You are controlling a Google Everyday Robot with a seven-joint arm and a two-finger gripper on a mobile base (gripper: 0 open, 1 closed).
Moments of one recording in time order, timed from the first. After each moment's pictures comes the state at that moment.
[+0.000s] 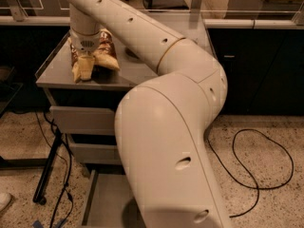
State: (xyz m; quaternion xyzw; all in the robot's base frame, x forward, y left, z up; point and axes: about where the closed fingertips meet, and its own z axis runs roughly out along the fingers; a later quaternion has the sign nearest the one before) arm 0.711 0.208 0.838 -0.80 0.58 0.02 0.16
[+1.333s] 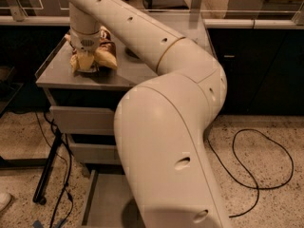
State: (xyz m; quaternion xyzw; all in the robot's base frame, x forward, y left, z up) arm 0.712 0.209 0.841 -0.80 0.58 0.02 0.16
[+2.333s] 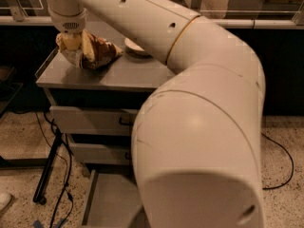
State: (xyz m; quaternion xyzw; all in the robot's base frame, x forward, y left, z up) arm 0.695 0.225 0.930 -0.79 0.56 -0.09 0.25
